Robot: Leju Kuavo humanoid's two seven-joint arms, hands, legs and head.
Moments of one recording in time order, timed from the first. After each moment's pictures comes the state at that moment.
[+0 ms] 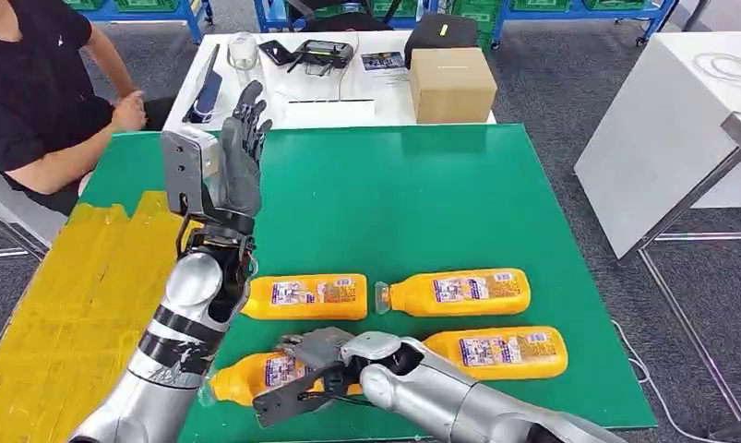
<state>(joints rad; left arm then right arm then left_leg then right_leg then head) -0.54 -0.20 -0.37 -1.37 0.04 0.25 -0.17 -0.58 0.07 1.26 -0.90 0.46 0.42 0.16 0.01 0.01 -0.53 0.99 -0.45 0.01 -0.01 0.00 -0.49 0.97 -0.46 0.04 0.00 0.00</state>
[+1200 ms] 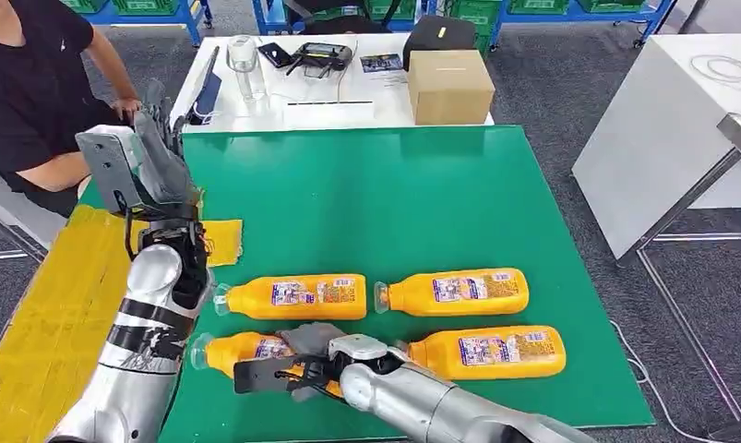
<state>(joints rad) -0.54 -0.14 -0.18 -1.35 0.03 0.42 -0.25 -0.57 0.19 1.22 -0.78 0.22 0.19 0.33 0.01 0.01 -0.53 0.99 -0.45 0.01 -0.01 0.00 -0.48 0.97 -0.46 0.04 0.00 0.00</state>
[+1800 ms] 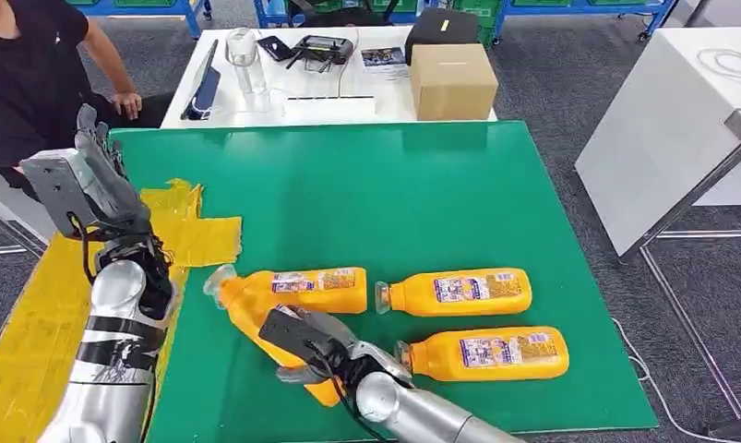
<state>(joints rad) -0.45 -0.10 -0.05 -1.40 -0.01 0.44 -0.25 -0.42 0.14 1.07 -1.01 0.02 -0.16 0.27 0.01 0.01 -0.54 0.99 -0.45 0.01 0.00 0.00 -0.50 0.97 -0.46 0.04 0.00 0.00</state>
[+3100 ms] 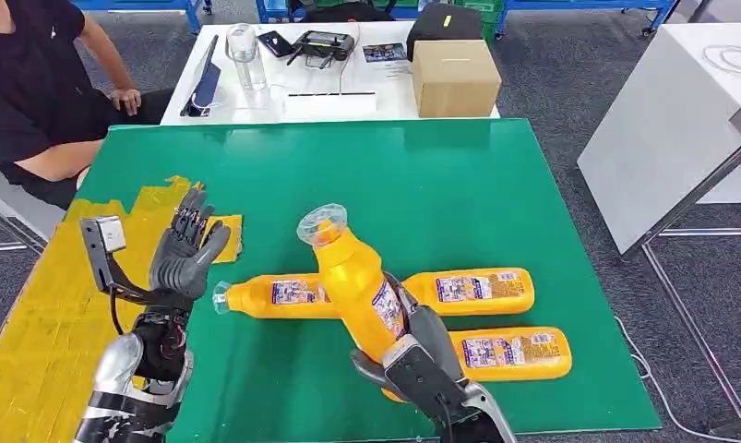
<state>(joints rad) -0.18 -0.09 -0.12 -1.56 0.38 0.09 -0.02 0.08 -0.10 0.65 -1.82 0.37 -0.21 0.12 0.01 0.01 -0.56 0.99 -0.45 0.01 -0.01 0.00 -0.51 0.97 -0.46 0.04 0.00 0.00</state>
